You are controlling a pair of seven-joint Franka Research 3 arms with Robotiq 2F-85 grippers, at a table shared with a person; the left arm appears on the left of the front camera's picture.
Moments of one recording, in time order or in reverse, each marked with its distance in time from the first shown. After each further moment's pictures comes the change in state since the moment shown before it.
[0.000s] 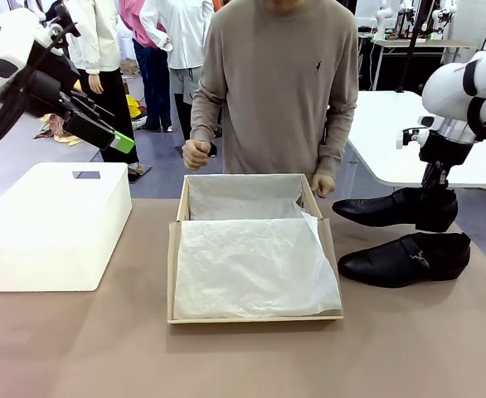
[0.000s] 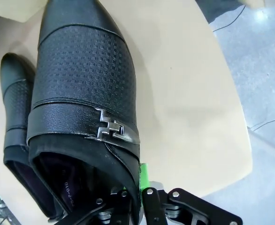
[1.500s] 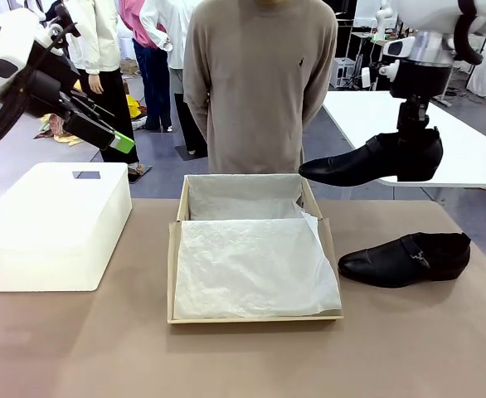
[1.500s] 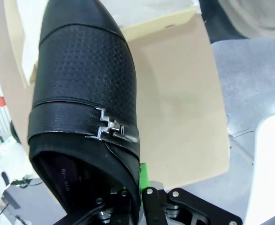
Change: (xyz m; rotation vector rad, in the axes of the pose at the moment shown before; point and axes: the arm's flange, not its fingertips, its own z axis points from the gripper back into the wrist) left arm 0.000 0.000 0.000 0.000 0.000 0.000; right arm 0.126 0.110 0.140 -0.035 0.089 0.136
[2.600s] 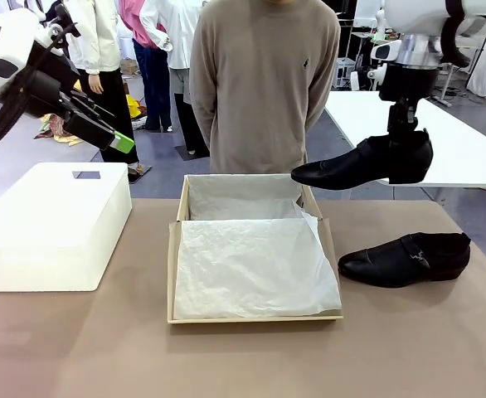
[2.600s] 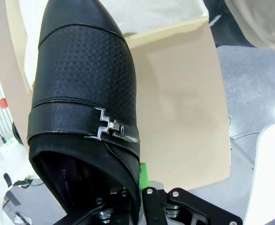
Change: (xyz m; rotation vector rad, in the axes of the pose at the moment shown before) left arm 0.000 0.000 0.000 0.000 0.000 0.000; right arm 0.021 0.003 -0.007 0.014 0.011 0.013
